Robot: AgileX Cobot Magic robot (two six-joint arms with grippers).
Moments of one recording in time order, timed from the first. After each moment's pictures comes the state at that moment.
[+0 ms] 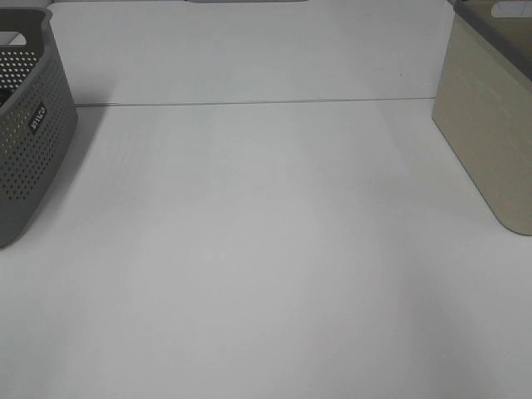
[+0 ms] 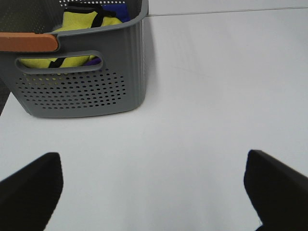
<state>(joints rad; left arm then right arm) 0.02 0.00 -0.50 -0.06 1.05 0.04 -0.21 1.91 -2.04 0.07 1.22 -0.12</state>
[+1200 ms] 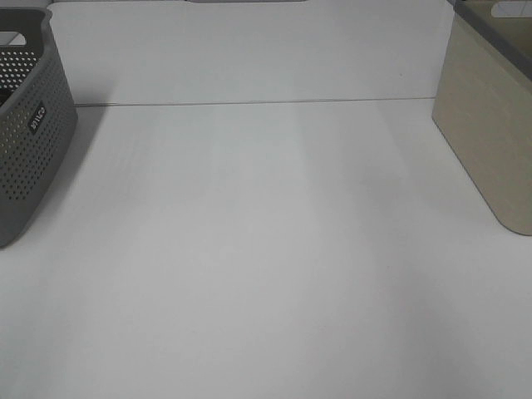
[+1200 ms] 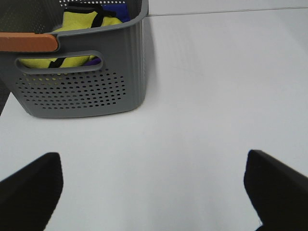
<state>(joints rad) 0.02 0.00 -0.50 -0.06 1.05 0.04 -0.18 1.84 -2.02 0.24 1.22 -0.11</state>
